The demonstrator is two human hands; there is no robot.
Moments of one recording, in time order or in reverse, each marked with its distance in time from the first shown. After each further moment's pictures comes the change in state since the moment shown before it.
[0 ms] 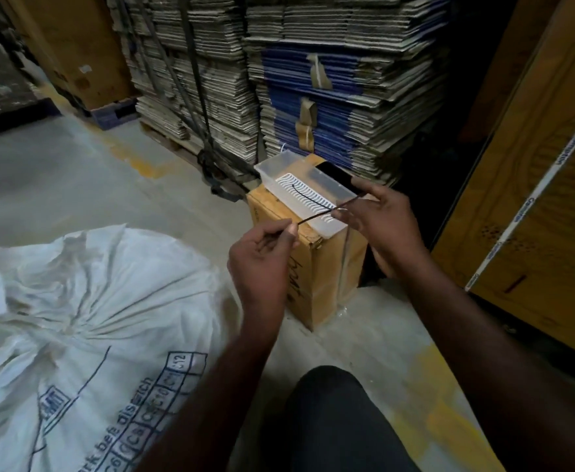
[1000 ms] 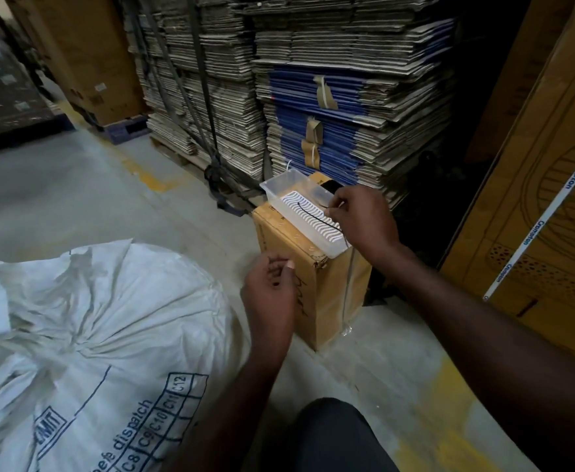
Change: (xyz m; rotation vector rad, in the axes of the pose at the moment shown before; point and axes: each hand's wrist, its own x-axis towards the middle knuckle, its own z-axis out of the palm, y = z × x) left_hand 0.000 -0.033 0.002 0.234 0.009 -0.025; right_hand 0.068 0.003 0.027 -0.866 0.037 -0.401
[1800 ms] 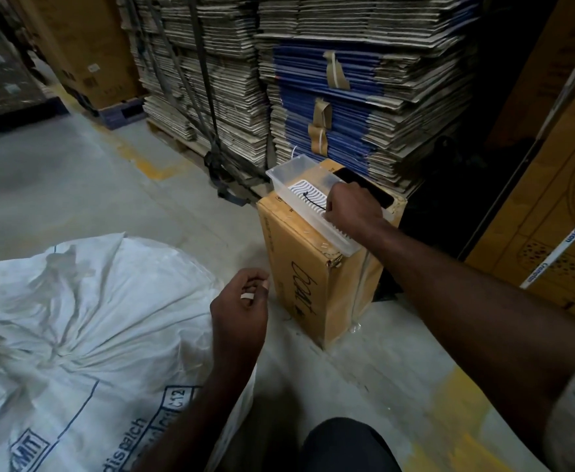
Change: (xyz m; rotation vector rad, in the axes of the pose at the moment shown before) left_hand 0.030 -0.068 -0.042 0.182 -0.069 0.105; right_hand 0.066 0.024 0.089 -0.428 -0.208 -0.020
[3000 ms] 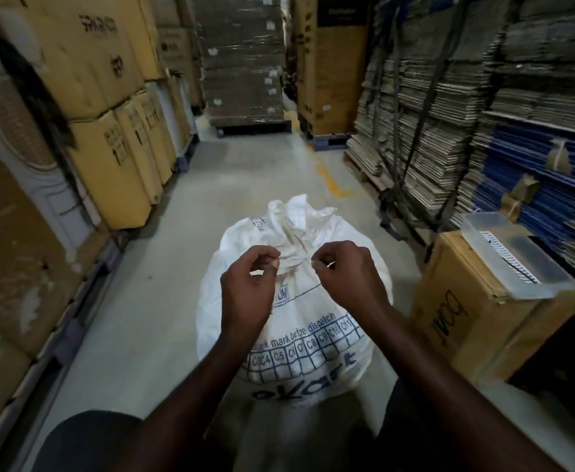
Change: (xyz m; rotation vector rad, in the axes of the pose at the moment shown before) left_hand -0.155 0.070 -0.325 0.076 0.558 -0.019; right_hand -0.329 -0.289 -0.092 0.651 -0.165 -0.542
